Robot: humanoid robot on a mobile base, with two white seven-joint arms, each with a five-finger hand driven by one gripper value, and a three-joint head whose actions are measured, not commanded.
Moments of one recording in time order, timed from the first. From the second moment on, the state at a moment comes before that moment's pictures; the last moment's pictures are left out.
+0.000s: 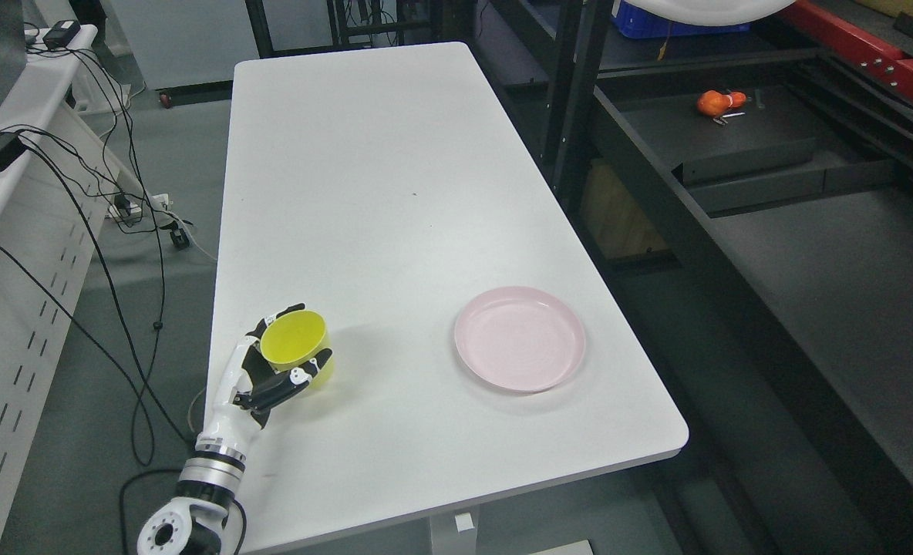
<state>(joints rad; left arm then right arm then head) -0.18 0.00 0.09 -1.44 0.26 -0.09 -0.26 0.00 0.00 0.00 -0.24 0.00 0.09 -0.12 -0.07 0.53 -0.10</state>
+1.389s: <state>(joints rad) -0.05 0.00 0.07 -1.71 0.32 -0.13 -0.26 0.00 0.00 0.00 -0.24 0.00 0.09 -0.12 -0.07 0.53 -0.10</state>
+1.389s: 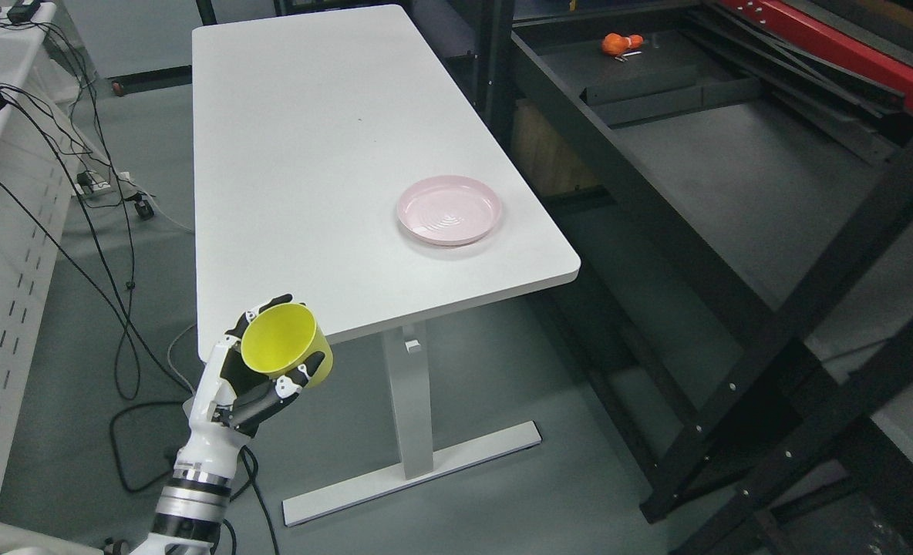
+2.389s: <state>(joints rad) -0.05 0.00 0.04 -1.75 0.33 -0.12 -0.26 0.00 0.00 0.00 -0.24 0.00 0.09 -0.12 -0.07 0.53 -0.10</state>
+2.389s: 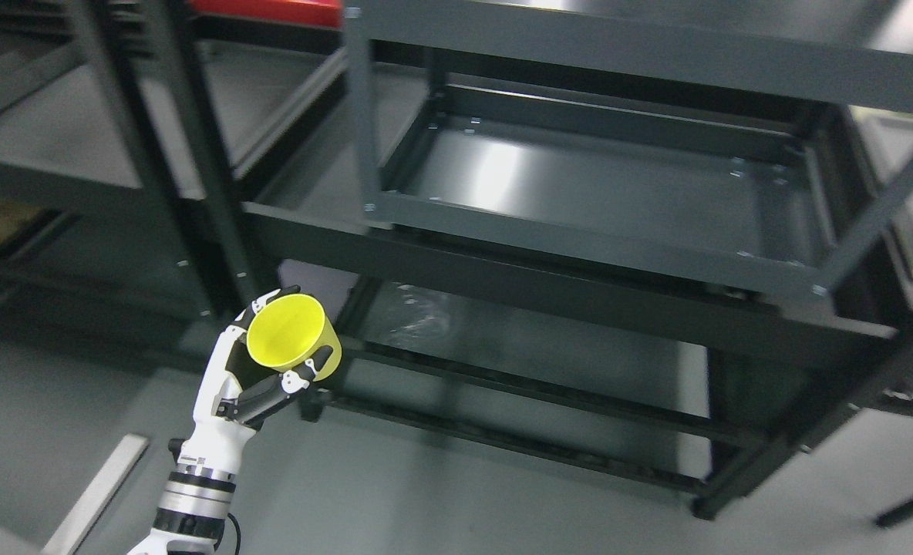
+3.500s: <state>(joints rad) -0.26 0.00 -0.01 -1.77 0.35 -0.14 -0.29 0.00 0.00 0.00 -0.24 0.00 0.09 -0.12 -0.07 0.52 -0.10</state>
